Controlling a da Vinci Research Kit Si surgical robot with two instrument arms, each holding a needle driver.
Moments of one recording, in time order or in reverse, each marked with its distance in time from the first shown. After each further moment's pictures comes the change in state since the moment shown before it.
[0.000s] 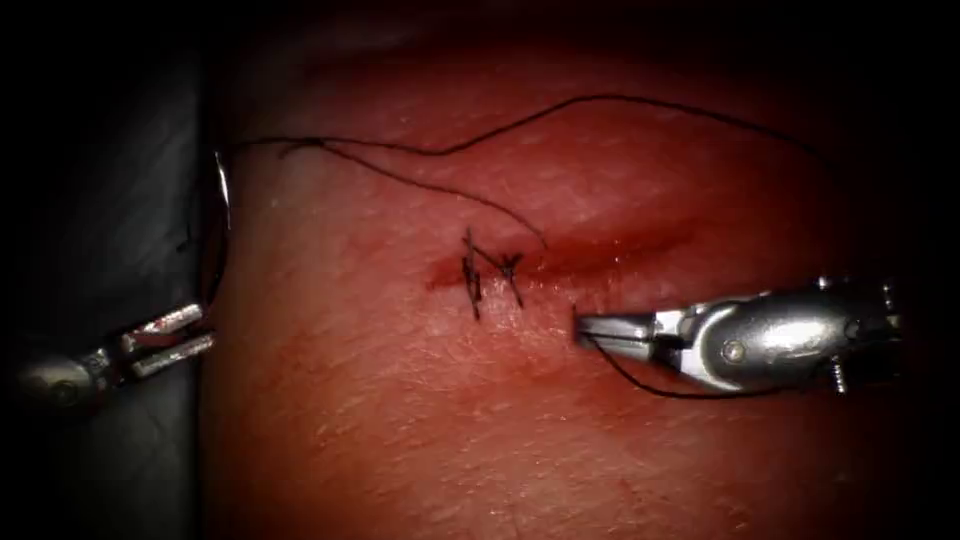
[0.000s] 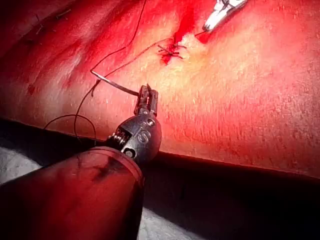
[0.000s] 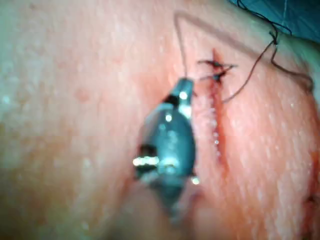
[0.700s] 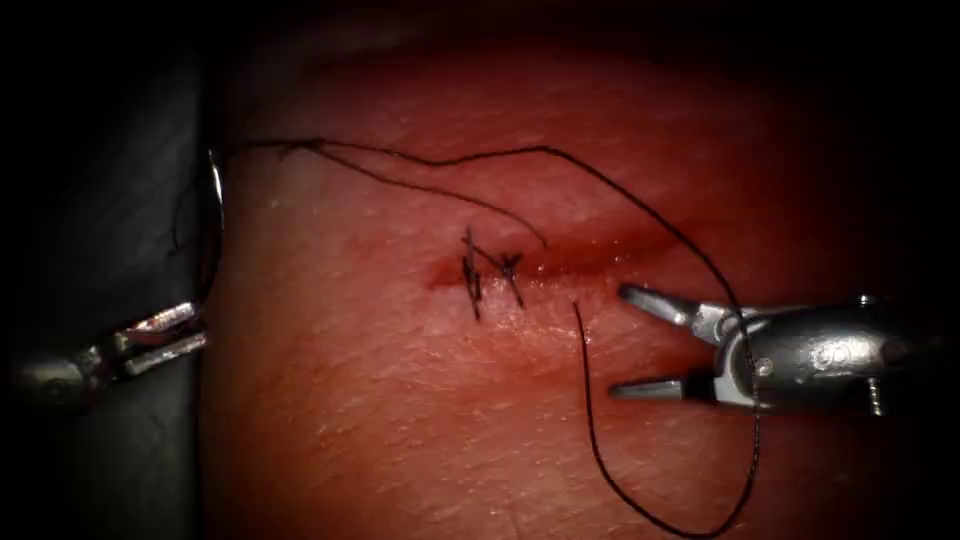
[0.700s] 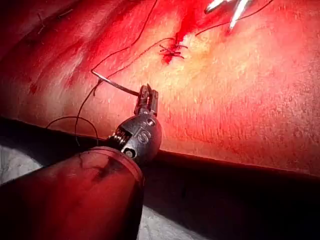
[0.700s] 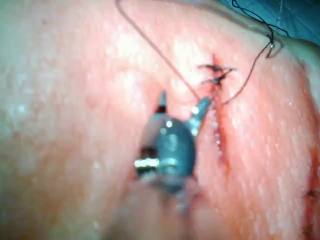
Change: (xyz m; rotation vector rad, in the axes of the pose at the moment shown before) right arm -0.001 0.001 -0.001 -0.070 -0.126 0.007; left arm 0.000 0.000 0.000 0.002 -0.005 -0.001
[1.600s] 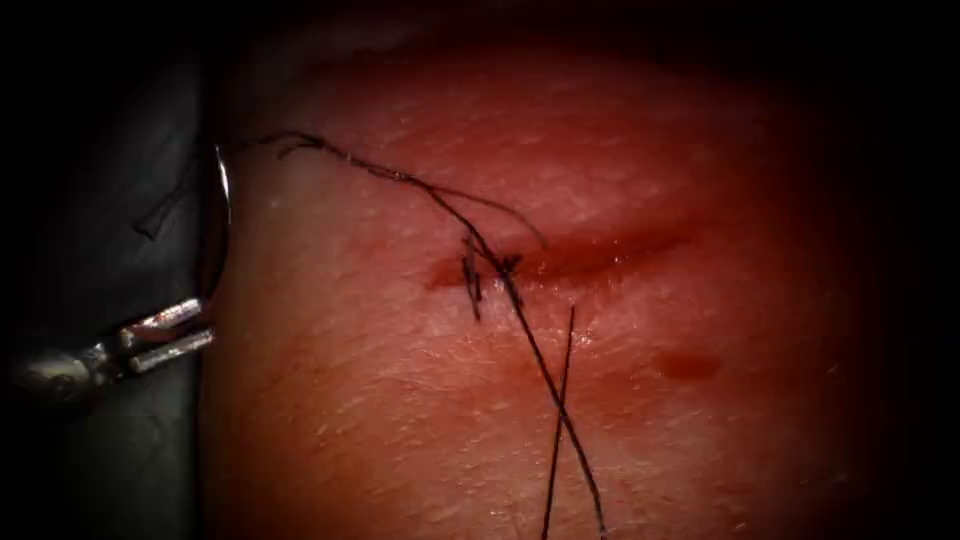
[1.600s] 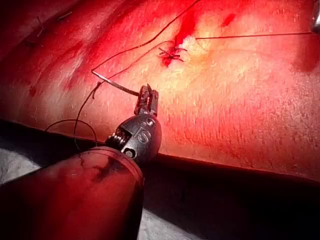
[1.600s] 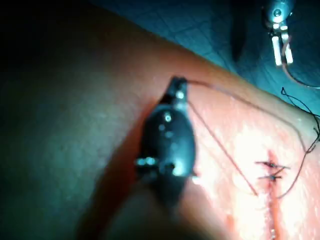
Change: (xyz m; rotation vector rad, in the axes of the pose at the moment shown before) right arm 0.018 -0.012 -0.003 0.260 0.187 -0.006; left arm 0.000 0.000 0.000 0.002 -0.004 0.003
